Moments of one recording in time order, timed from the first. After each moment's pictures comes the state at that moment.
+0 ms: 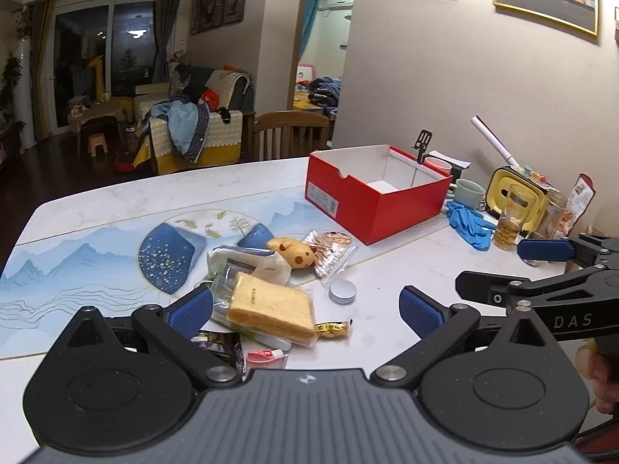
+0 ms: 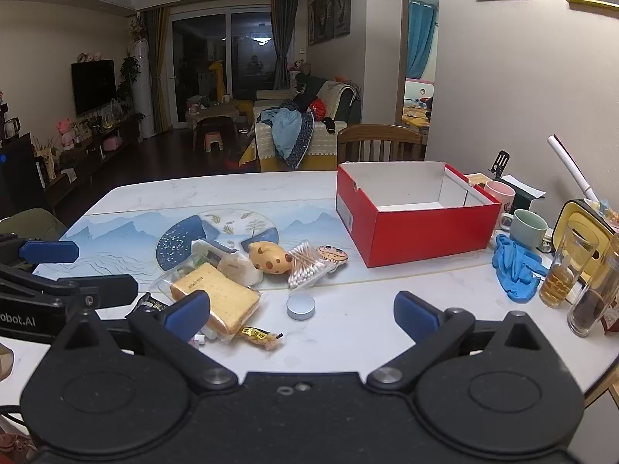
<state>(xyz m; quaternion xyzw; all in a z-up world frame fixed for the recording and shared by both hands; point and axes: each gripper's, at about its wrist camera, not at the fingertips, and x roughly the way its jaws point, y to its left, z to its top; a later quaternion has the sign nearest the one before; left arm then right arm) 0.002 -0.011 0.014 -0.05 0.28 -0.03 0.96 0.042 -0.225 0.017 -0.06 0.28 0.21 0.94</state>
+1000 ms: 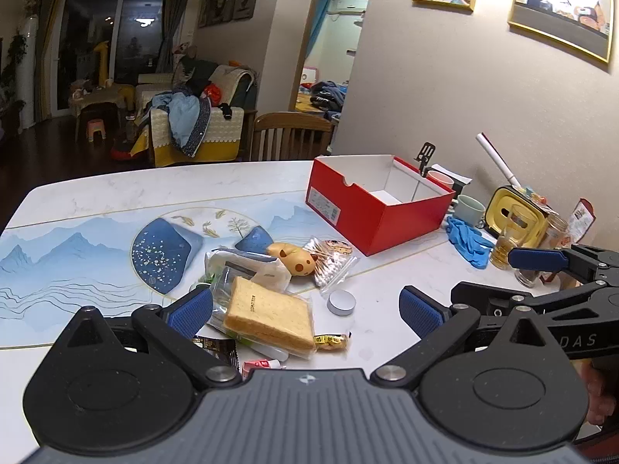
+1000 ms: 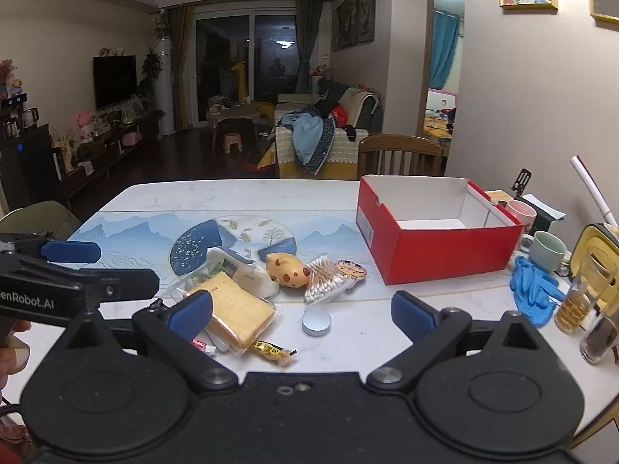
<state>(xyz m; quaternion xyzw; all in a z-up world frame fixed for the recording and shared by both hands) 0.019 0.006 0.006 -0.09 0.28 -0.03 0.95 0.057 -0.211 0.024 -0.07 0.27 0.25 0.93</state>
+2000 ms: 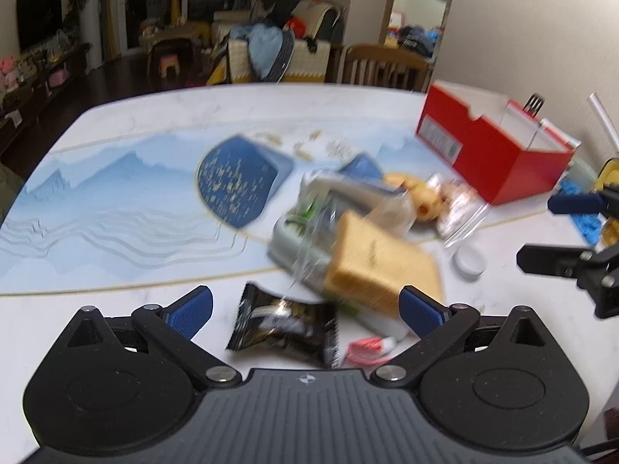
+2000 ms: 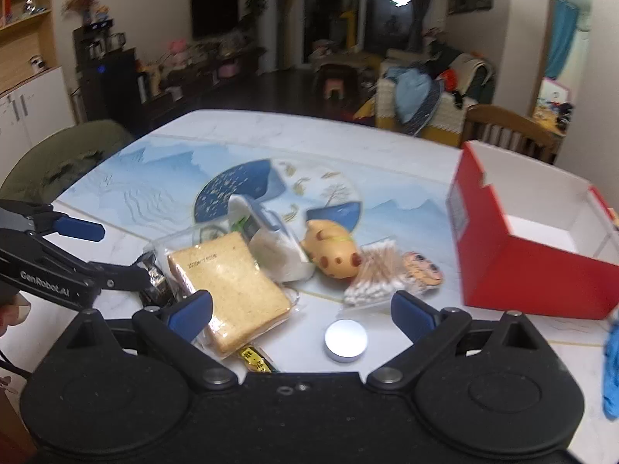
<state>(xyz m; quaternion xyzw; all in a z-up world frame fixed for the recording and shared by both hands) 0.088 0.052 -0.086 -0.10 0.39 0.09 0.91 0.172 -0.175 -0.040 -0.16 0.33 0.41 0.84</state>
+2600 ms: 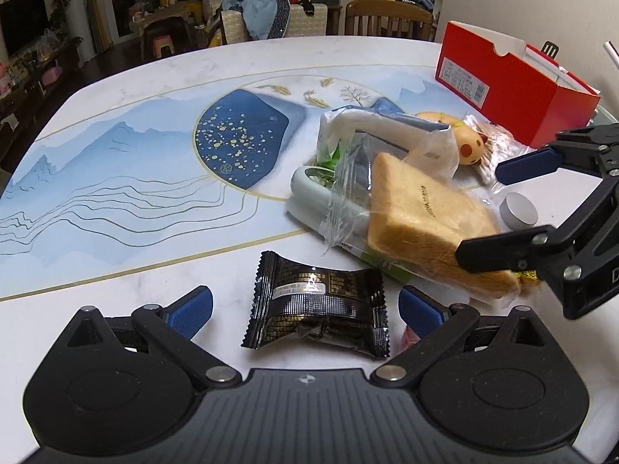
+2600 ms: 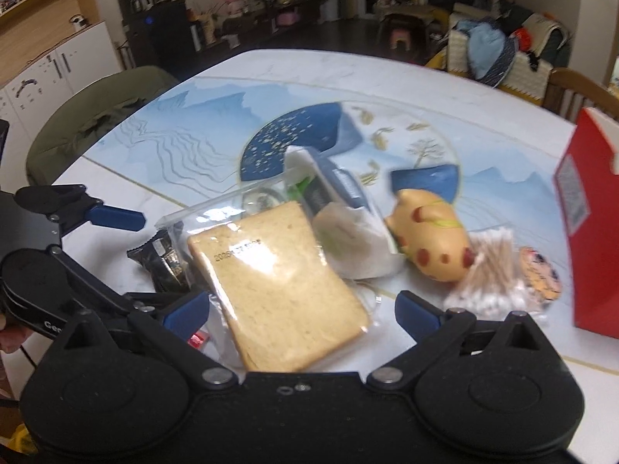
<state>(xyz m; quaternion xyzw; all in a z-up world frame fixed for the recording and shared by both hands) 0.113 0.061 -0.131 -0.06 0.44 0.10 0.89 0.206 -0.104 -0.096 -0.18 0.40 0.48 0.76</state>
